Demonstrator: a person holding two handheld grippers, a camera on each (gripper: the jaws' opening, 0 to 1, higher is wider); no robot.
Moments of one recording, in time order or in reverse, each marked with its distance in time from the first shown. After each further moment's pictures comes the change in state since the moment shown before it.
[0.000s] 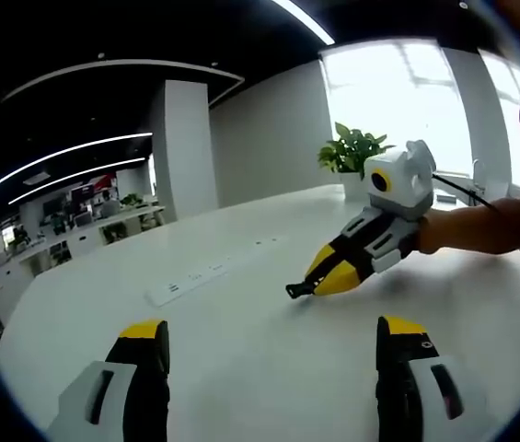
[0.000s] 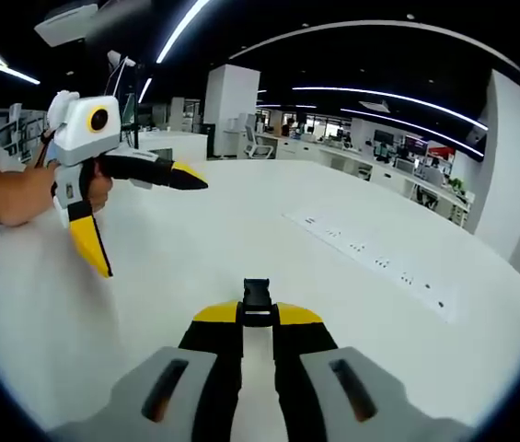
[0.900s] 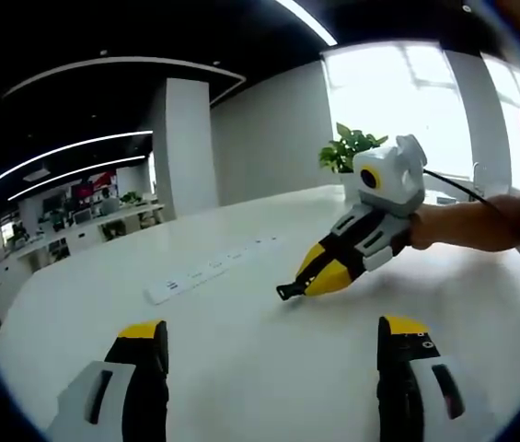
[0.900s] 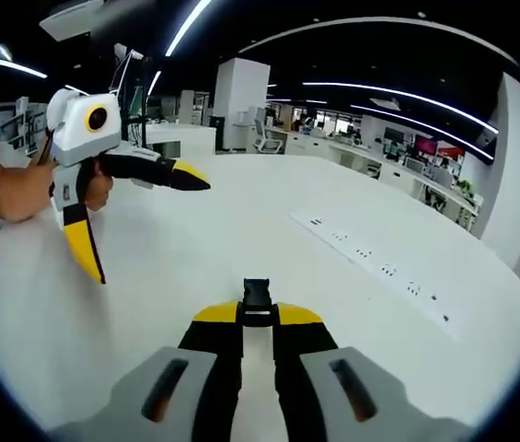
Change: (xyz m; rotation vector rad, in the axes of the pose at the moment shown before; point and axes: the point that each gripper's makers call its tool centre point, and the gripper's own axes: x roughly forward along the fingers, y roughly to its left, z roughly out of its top) left arm 0.003 0.002 -0.002 -0.013 0.001 -0.005; right arm 0.010 -0.003 0.003 -0.030 0.032 0.038
